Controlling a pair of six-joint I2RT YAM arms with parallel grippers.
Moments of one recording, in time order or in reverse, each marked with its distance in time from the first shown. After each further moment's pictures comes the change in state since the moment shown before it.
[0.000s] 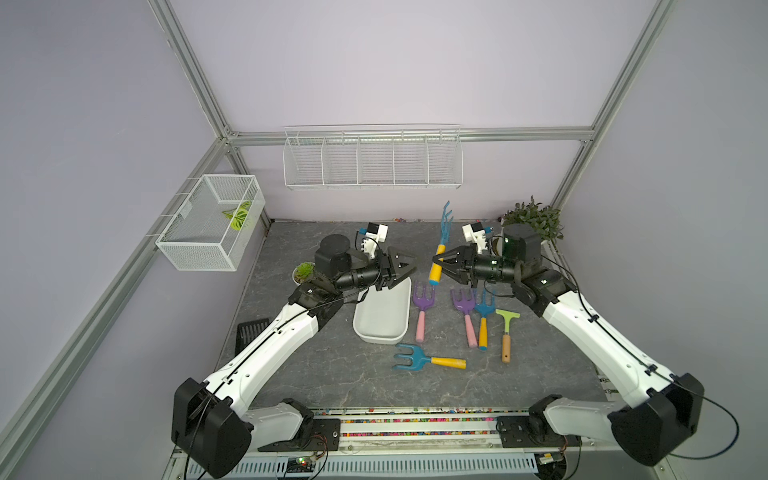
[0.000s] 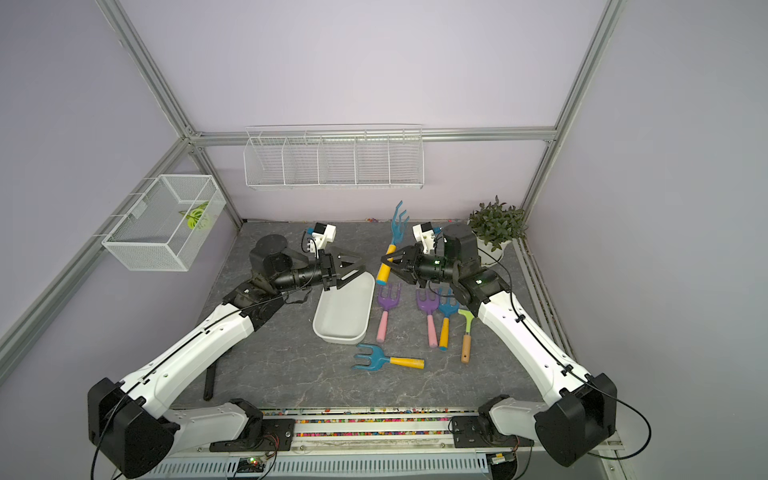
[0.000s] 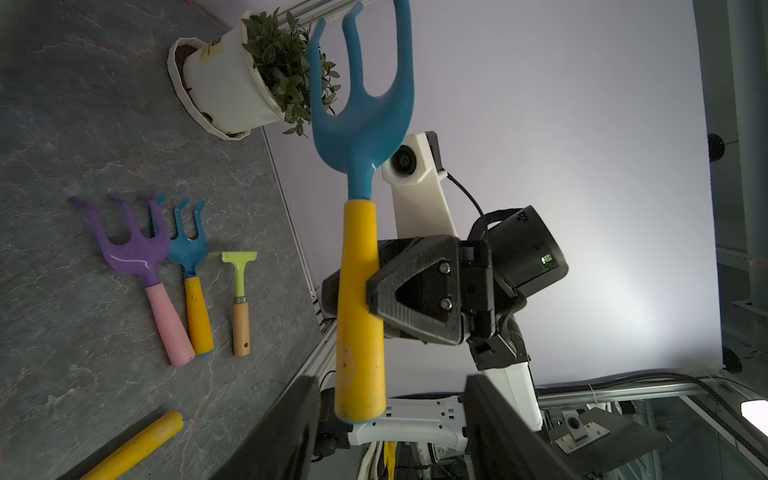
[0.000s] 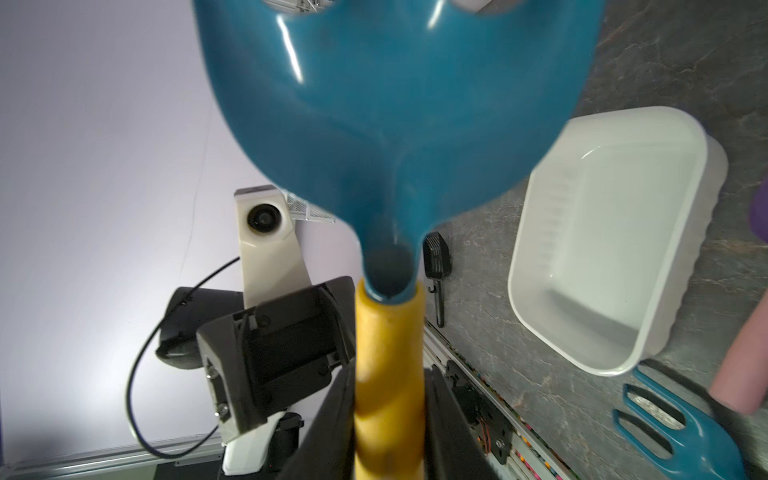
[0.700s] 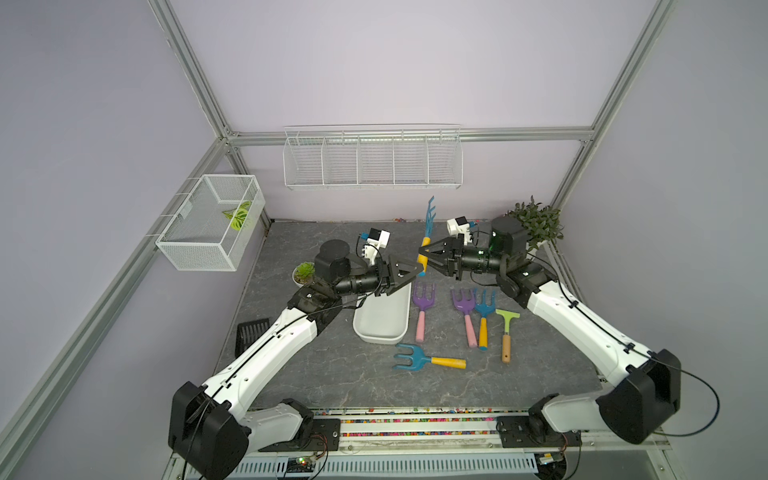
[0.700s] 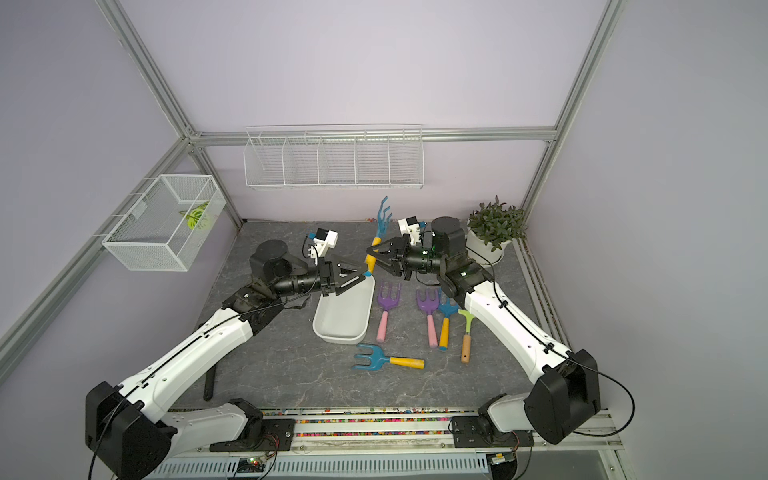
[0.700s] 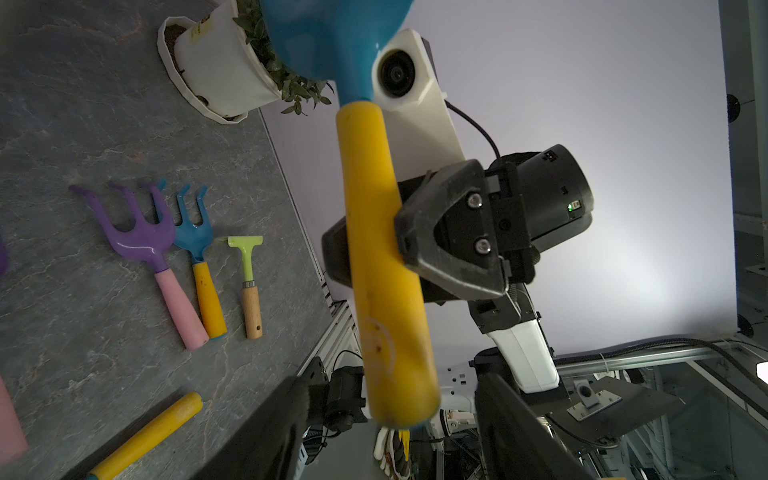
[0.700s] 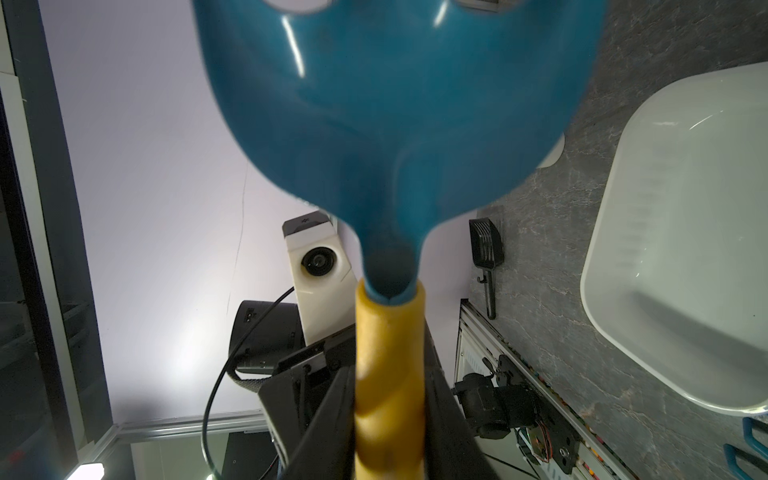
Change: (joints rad) left arm 0.000 0.002 -0.038 0.005 0.052 0.063; right arm 0.046 0.101 0.045 0.157 -0.079 0.164
